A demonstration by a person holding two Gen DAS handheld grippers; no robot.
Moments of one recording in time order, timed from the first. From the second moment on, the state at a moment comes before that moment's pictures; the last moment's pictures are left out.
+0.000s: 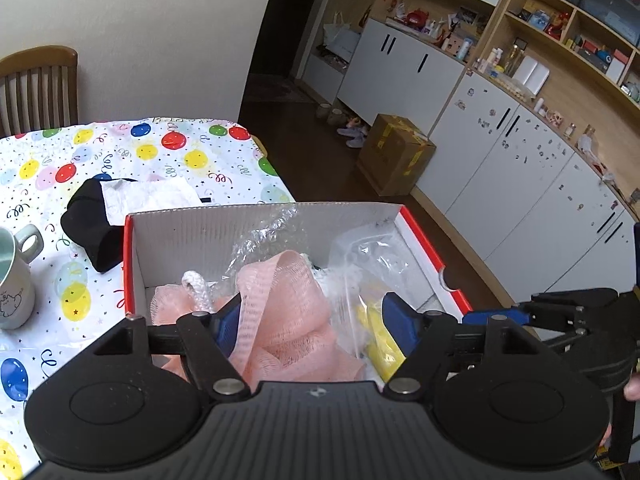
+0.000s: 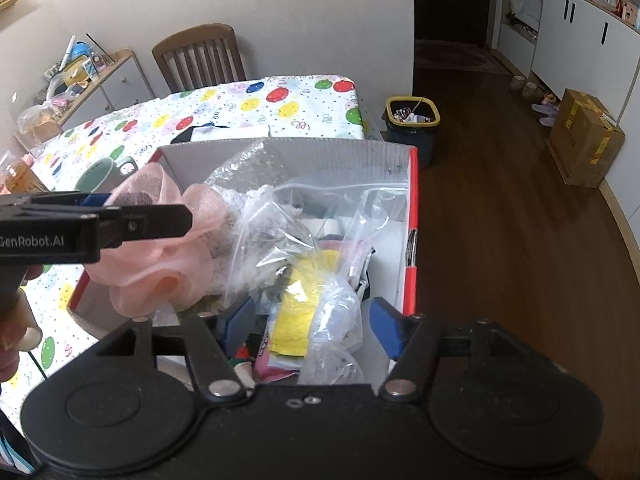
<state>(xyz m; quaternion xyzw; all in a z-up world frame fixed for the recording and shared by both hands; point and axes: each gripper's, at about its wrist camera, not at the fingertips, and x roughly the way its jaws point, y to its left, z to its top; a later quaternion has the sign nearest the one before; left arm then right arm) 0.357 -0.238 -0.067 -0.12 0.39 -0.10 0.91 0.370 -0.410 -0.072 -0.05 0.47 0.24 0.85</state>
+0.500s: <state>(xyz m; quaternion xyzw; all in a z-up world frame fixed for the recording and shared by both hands) 0.335 -0.208 -0.028 -0.12 0.36 -0.12 0.92 0.374 -0.393 -0.025 -0.05 0.43 0.28 0.86</state>
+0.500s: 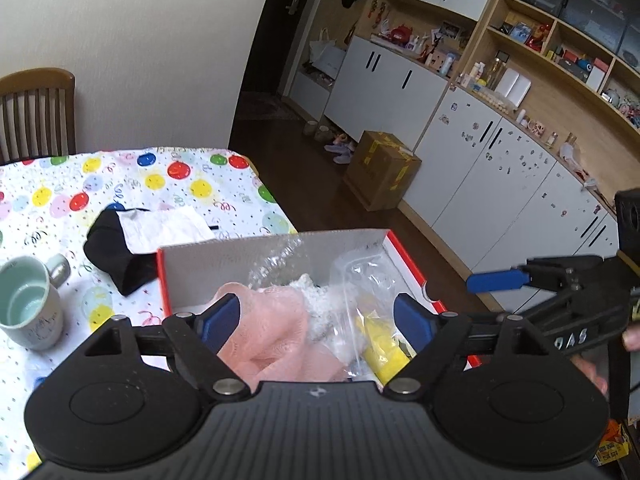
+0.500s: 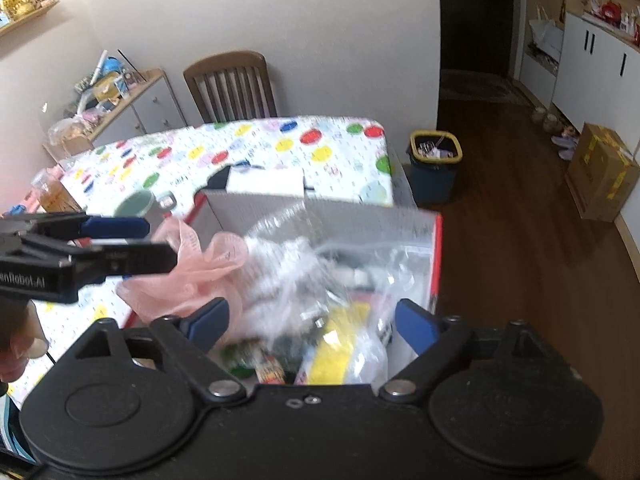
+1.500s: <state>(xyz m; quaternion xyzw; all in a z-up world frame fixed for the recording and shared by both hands) 0.494 -0.021 -0.057 -0.12 0.46 -0.02 0.88 0.535 -0.219 -0.041 -0.10 0.47 0.31 0.82</state>
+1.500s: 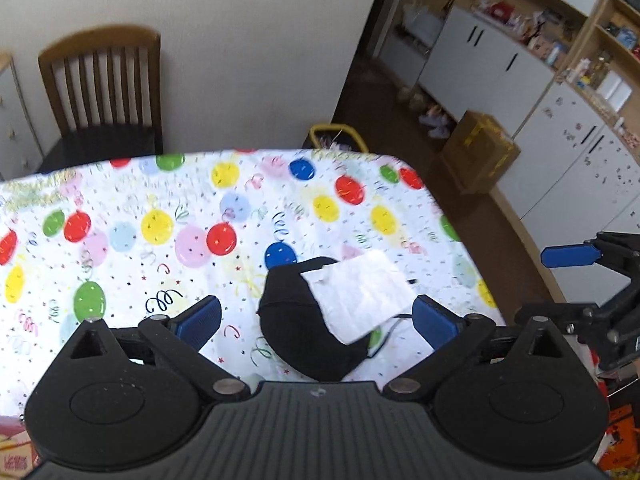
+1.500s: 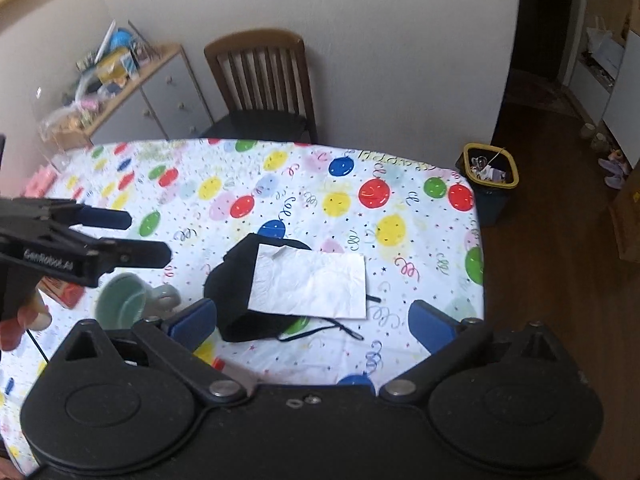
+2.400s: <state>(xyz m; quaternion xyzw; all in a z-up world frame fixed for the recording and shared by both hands) 0.587 -0.010 -0.158 -0.12 0.58 -0.02 0.81 0.604 -0.138 -0.158 -0.22 0.55 0.34 0.73</state>
